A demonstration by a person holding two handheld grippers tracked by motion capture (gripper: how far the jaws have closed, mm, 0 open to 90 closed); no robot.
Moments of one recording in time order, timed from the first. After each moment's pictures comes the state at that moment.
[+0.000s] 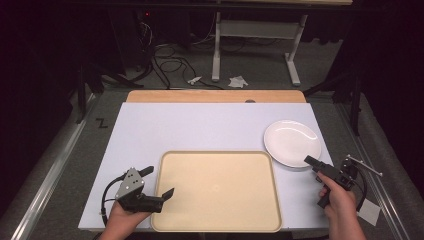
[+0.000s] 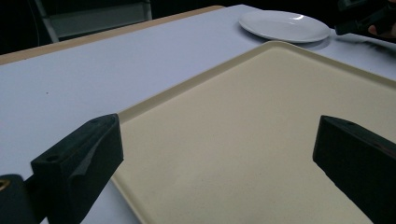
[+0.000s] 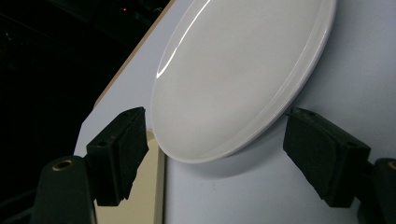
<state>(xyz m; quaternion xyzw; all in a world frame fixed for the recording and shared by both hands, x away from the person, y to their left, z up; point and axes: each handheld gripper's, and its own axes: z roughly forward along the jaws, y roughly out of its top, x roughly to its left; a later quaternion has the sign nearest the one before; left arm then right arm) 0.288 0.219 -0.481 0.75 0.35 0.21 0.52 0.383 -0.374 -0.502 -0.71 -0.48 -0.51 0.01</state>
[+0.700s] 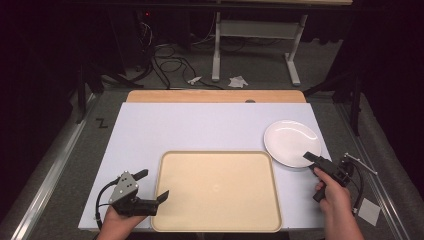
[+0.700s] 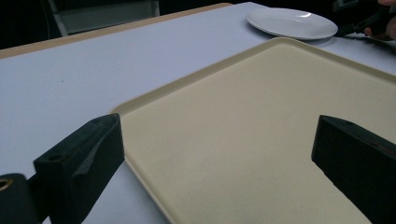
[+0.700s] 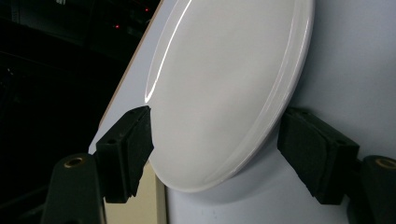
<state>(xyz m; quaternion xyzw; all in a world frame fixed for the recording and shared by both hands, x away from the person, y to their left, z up) 0.277 0.230 -0.483 0.75 0.37 0.21 0.51 0.399 -0.375 -0.514 -0.75 -0.42 -0.51 0.04</state>
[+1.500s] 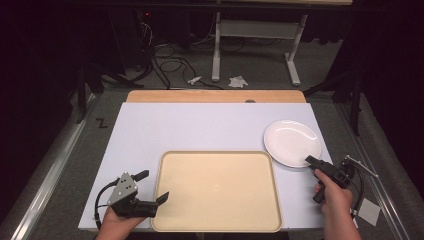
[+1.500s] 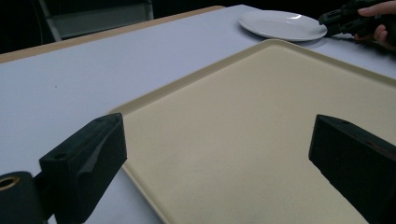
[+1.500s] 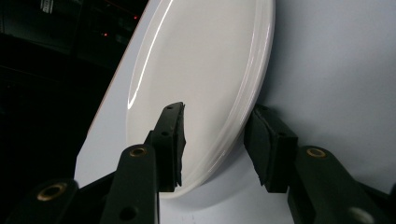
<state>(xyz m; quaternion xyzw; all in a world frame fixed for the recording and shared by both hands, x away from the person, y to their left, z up) 0.274 0.230 -0.481 0.75 0.35 0.21 0.52 0.397 -0.379 -0.522 -0.76 -0.41 -0.50 0.02</state>
